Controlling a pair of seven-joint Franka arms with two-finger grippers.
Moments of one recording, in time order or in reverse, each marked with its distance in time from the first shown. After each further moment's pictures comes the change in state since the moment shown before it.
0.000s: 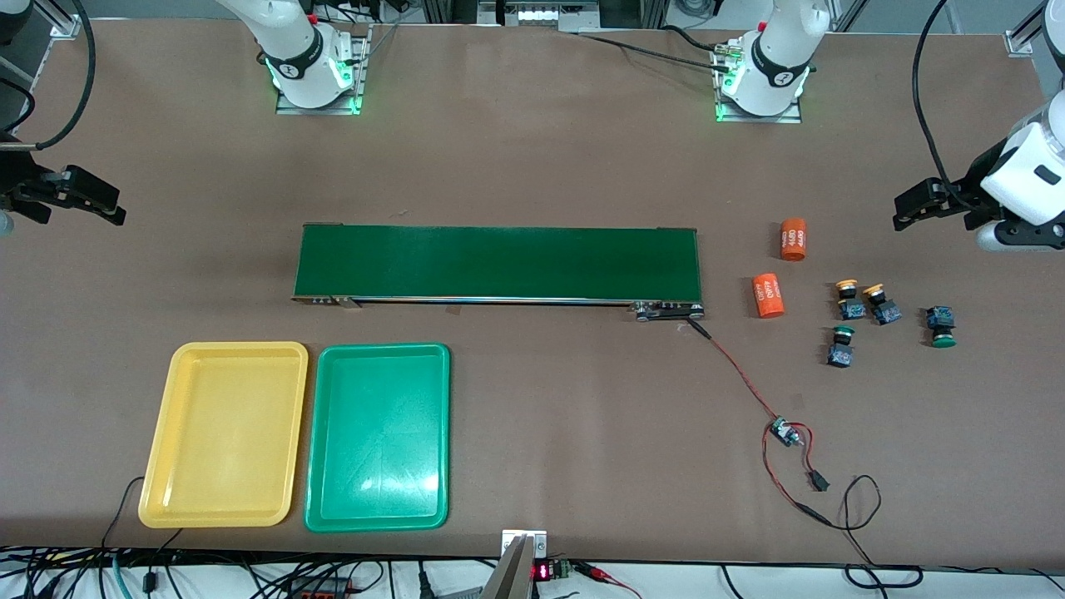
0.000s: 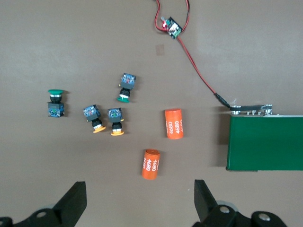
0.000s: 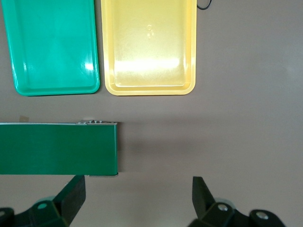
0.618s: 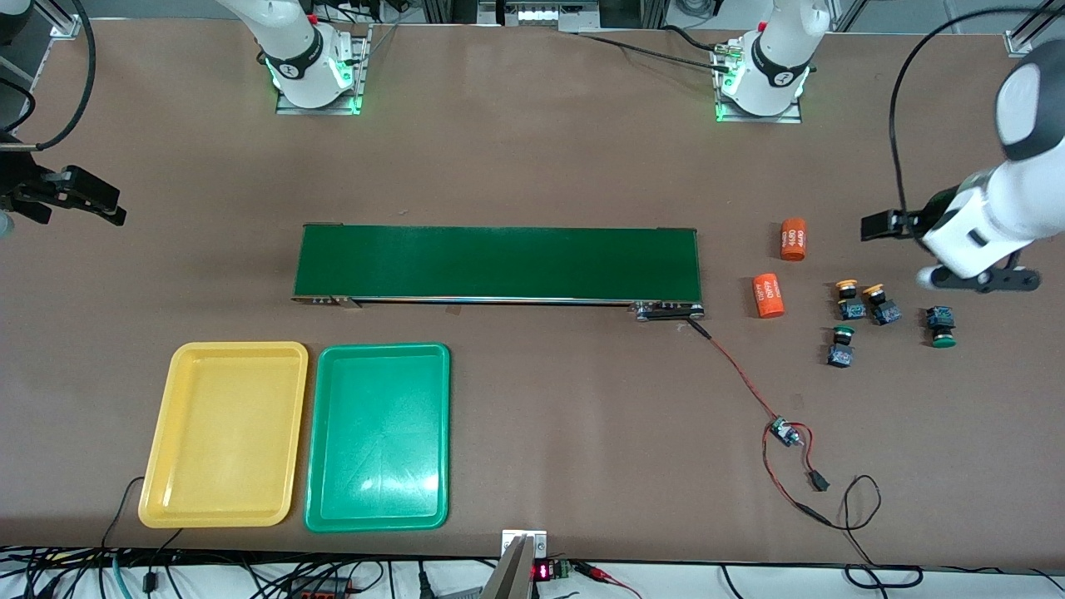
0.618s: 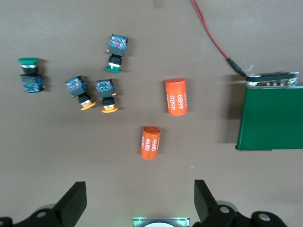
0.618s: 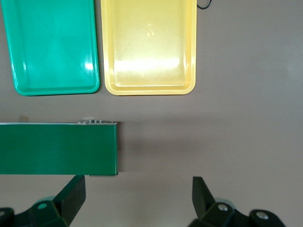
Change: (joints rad) left arm 0.001 0.166 -0.002 0.007 0.000 -0.058 0.021; right arm 0.000 0.000 0.000 -0.002 0.000 0.000 0.000
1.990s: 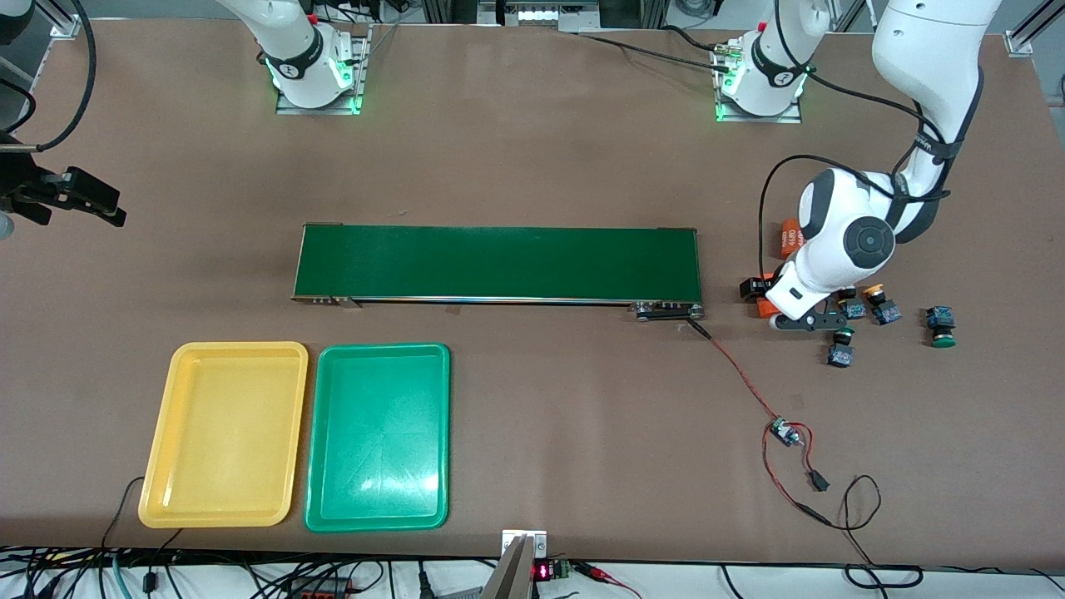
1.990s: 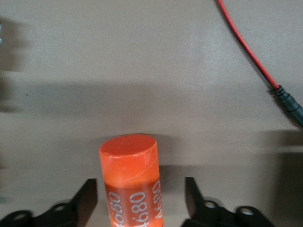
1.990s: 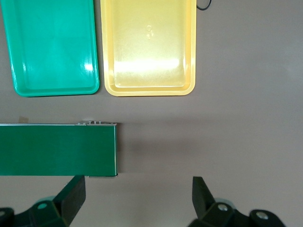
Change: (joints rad) left arm -0.030 0.231 -0.077 -0.507 0.000 0.910 -0.170; right arm -0.002 0.000 0.001 -0.003 0.000 0.007 0.000
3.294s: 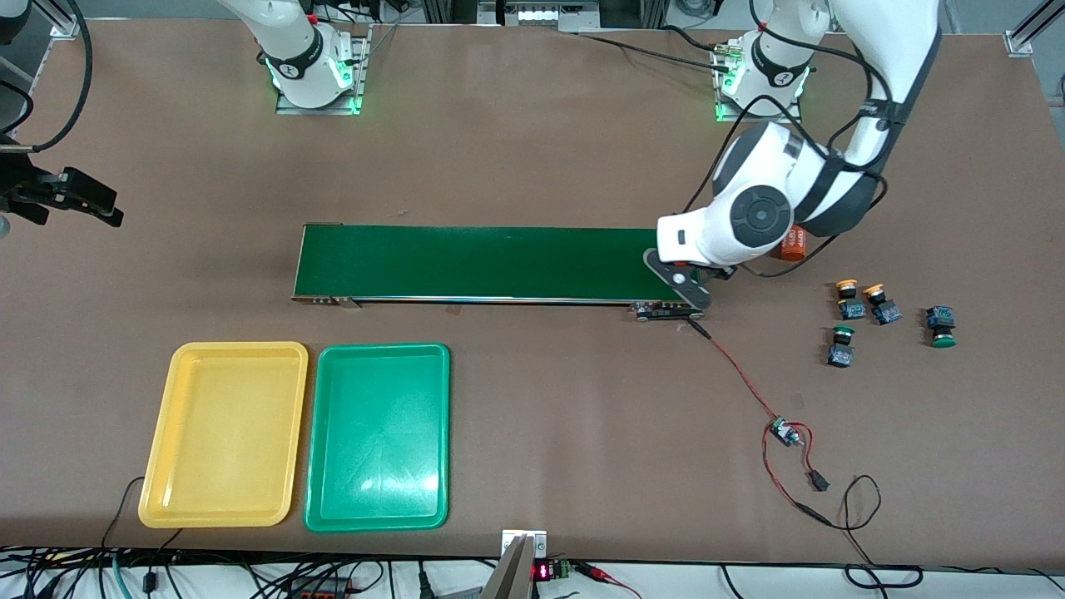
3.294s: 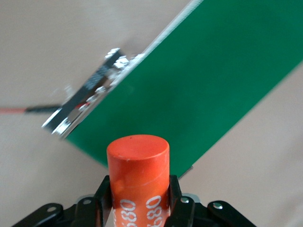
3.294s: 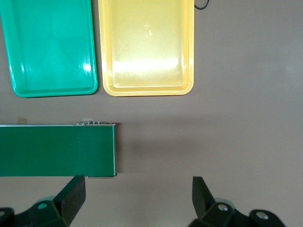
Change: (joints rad) left arm -0.024 -0.050 -0.344 0.297 0.000 -0.527 0.520; right arm -0.006 0.000 -0.001 -0.001 0.000 0.001 0.000
